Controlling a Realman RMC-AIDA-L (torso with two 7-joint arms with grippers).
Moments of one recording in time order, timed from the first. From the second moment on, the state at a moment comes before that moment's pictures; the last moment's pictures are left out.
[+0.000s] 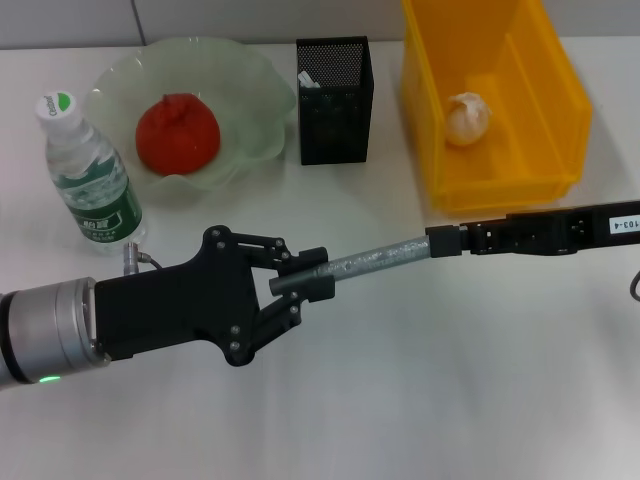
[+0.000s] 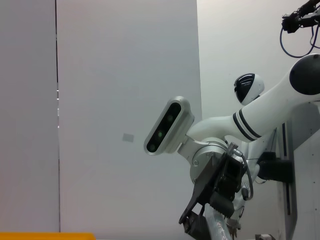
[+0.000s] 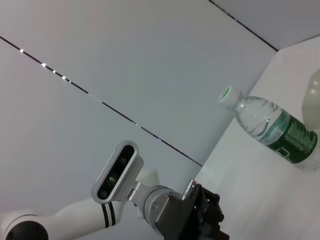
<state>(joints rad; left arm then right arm) -0.44 -2.06 1.06 0.36 1.52 1.74 -0.76 0.68 1.95 -0.63 -0.40 -2.05 -1.90 1.94</state>
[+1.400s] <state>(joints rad) -0.45 -2.07 1.06 0.36 1.52 1.73 -0.75 0.69 1.96 -0.64 -0.40 -2.05 -1.88 1.94</state>
